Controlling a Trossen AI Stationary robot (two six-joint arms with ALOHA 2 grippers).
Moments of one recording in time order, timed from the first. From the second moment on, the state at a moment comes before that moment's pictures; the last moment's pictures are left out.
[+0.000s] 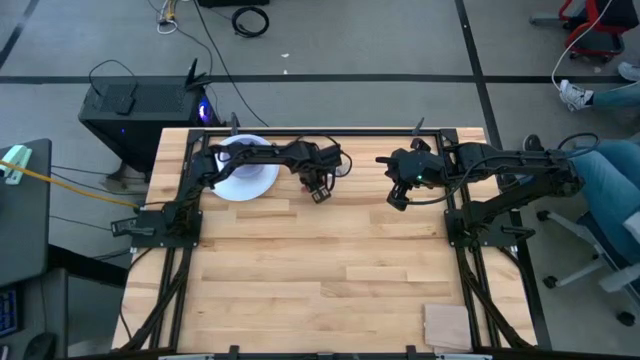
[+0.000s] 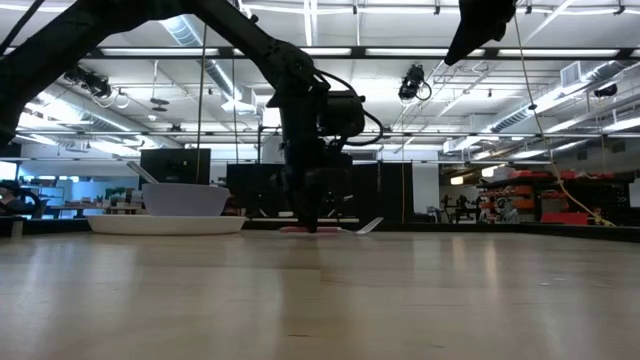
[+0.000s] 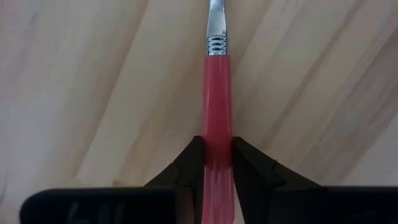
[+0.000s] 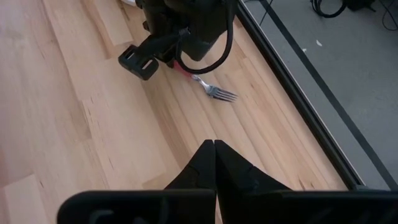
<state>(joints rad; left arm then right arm) 0.33 2.20 1.66 -0.81 -0.10 -0.15 0.01 1.16 1.25 -1.05 0.42 0.30</state>
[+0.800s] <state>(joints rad) 0.35 2.17 1.66 -0.99 -0.20 -0.58 0.01 1.16 1.25 -1.06 0.42 0.27</state>
